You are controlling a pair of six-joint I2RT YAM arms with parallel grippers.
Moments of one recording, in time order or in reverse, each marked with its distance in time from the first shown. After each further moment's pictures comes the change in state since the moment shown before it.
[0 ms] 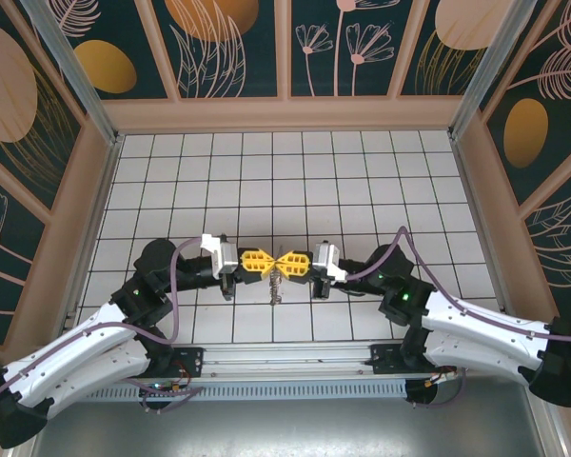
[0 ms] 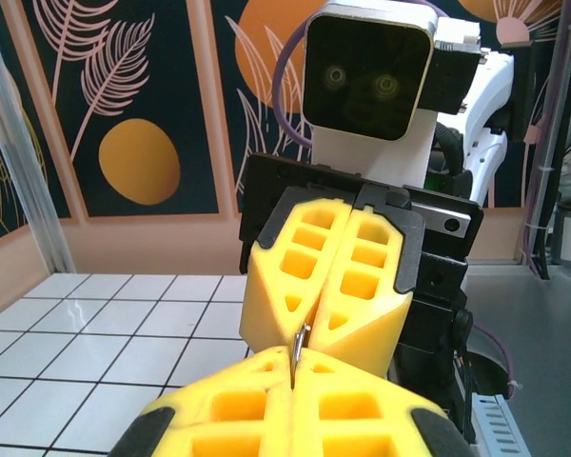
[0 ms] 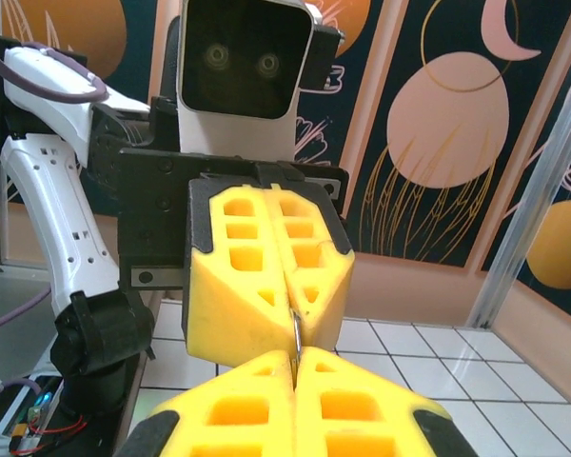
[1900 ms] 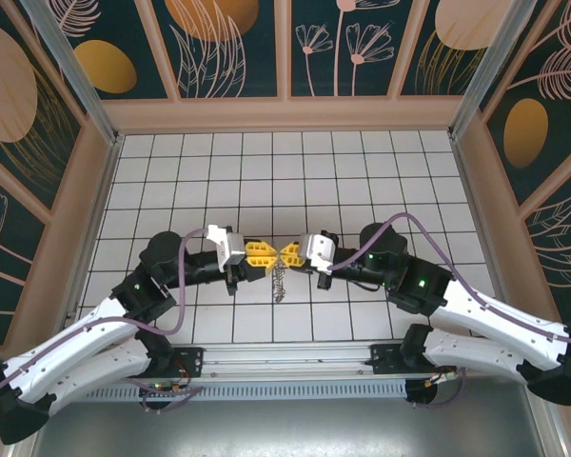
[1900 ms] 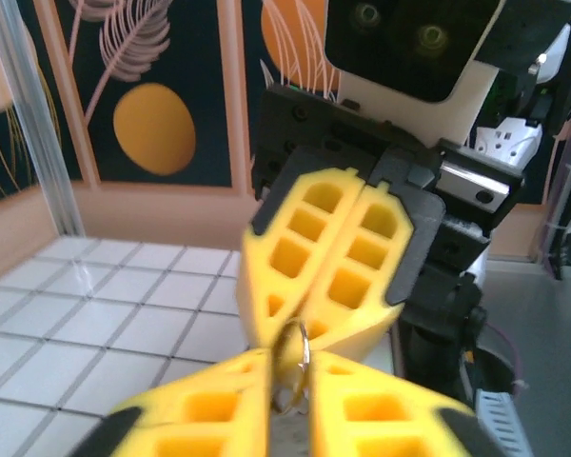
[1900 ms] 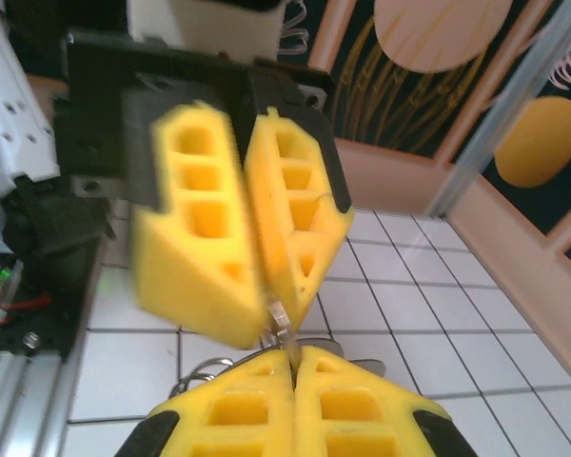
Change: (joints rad) left arm -0.001 0.053 0.083 -0.120 -0.042 -0.016; right arm -0.002 0.037 0.297 -0.593 0.148 -0.201
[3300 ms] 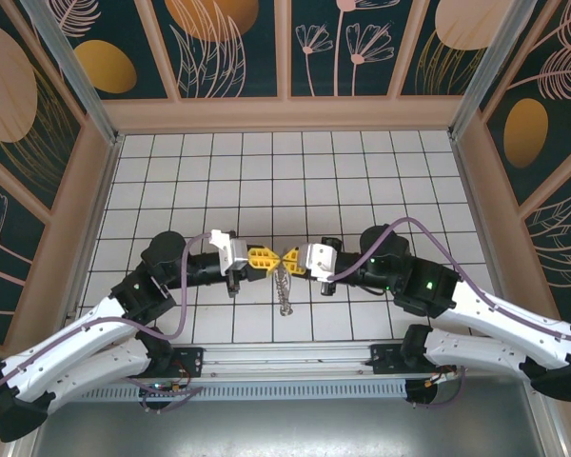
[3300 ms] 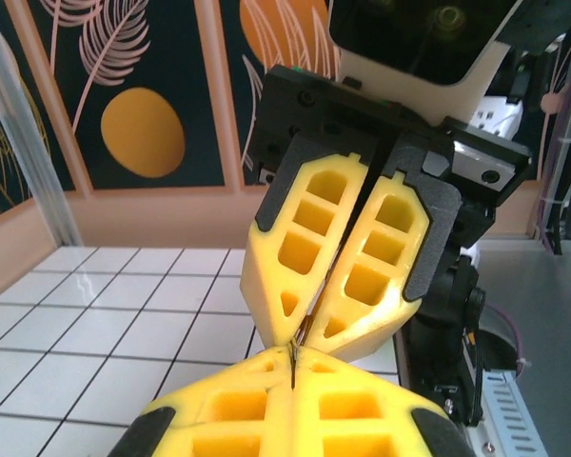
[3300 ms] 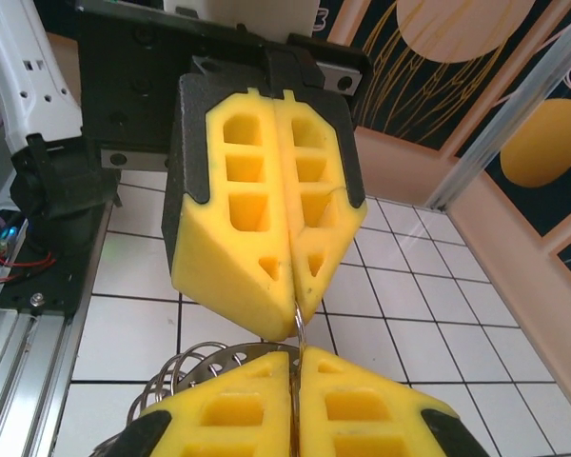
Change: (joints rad) left arm -0.016 -0.005 -0.006 0.023 0.010 0.058; right arm 0.057 -0.037 0.036 -0.106 0.023 -0.071
